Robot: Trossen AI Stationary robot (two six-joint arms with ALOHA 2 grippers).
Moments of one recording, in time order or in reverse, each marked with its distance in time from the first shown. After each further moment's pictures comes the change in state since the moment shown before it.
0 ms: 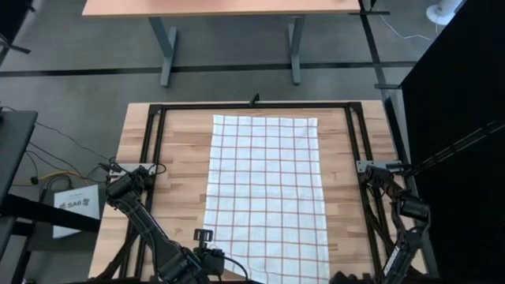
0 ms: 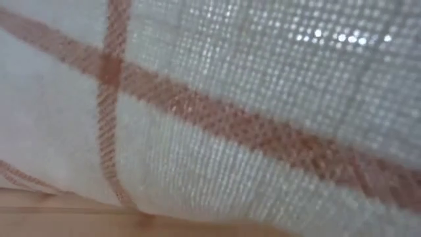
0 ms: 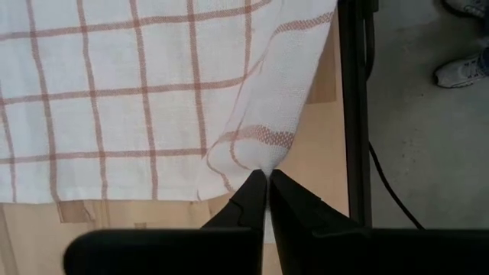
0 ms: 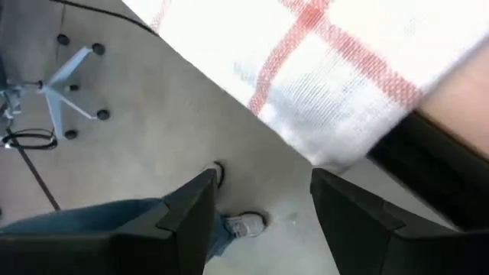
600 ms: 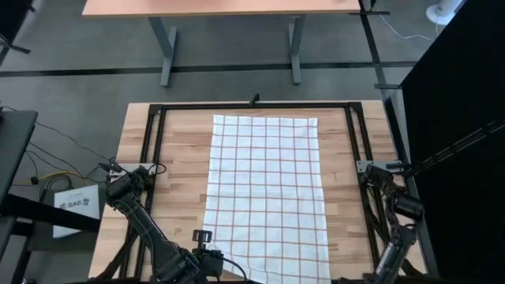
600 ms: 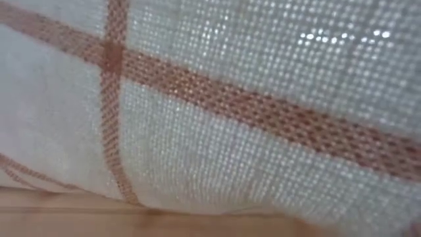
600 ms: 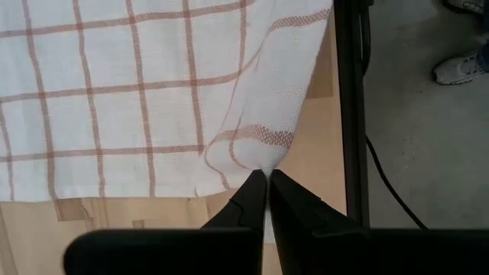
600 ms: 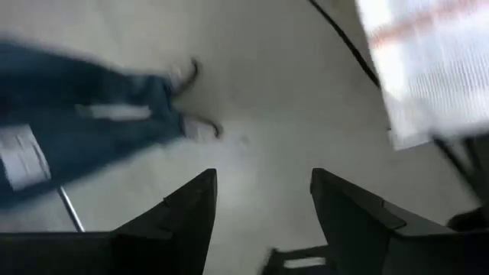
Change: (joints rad) left arm -0.005 0.000 0.000 -0.005 0.002 0.000; right arm -0.060 0.000 0.156 -0.064 -0.305 -0.482
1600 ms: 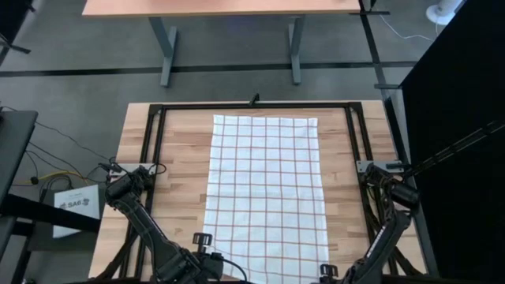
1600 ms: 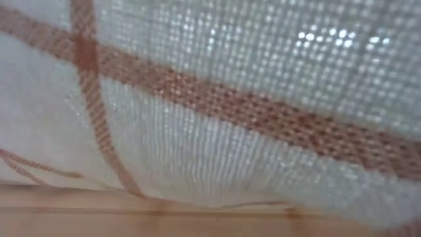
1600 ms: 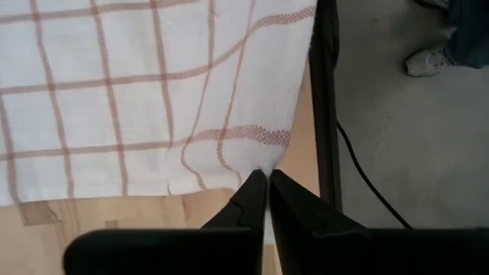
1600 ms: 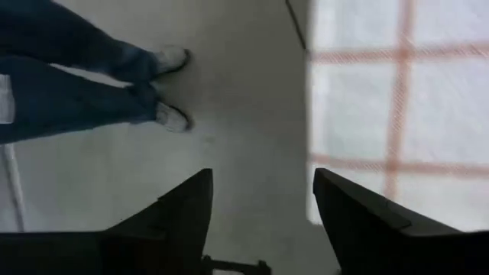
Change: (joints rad) left arm -0.002 0.000 0.001 0.032 0.067 0.007; right arm -0.158 -0.094 -0.001 -0.135 -0.093 -0.510
